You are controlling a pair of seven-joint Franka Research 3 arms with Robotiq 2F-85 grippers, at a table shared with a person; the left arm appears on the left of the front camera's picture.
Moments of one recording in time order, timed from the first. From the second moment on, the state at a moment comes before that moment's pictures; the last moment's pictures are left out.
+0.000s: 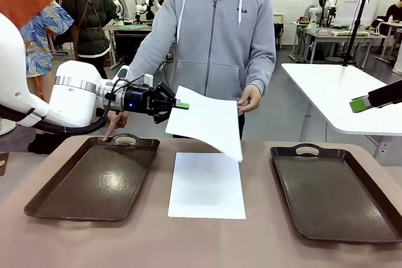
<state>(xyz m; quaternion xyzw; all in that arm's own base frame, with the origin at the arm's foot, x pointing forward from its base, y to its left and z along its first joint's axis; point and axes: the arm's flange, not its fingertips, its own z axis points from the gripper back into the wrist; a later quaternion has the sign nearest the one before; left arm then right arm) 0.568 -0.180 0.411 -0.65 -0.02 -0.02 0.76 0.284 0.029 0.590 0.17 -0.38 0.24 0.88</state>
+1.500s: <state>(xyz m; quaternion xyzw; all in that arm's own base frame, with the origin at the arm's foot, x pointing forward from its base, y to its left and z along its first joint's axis) 0.553 -0.180 0.431 -0.63 -0.04 -0.09 0.77 0.284 0.029 0.590 0.17 -0.38 0.24 0.88</state>
